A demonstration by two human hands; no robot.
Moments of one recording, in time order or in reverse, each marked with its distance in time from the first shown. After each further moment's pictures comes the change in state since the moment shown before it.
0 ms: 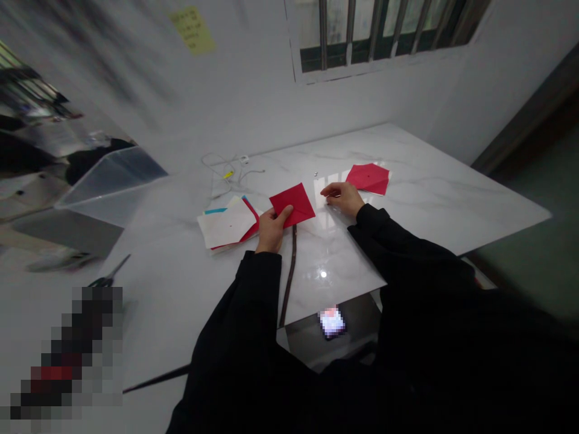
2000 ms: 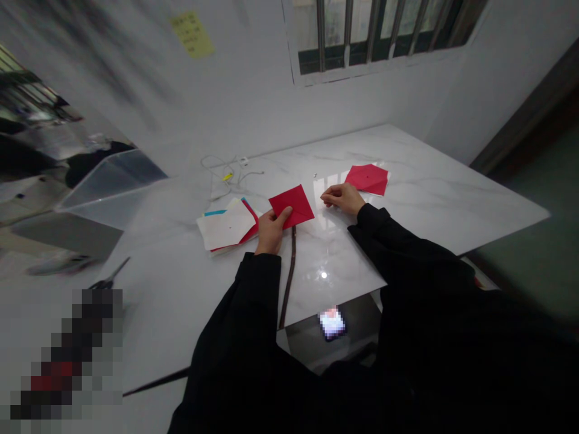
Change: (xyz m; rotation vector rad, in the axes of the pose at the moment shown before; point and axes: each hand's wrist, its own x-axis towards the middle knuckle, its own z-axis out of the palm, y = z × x) left_hand -0.001 0.002 0.001 0.020 0.006 0.006; right_hand 0.002 0.009 -0.002 0.179 -0.087 0.025
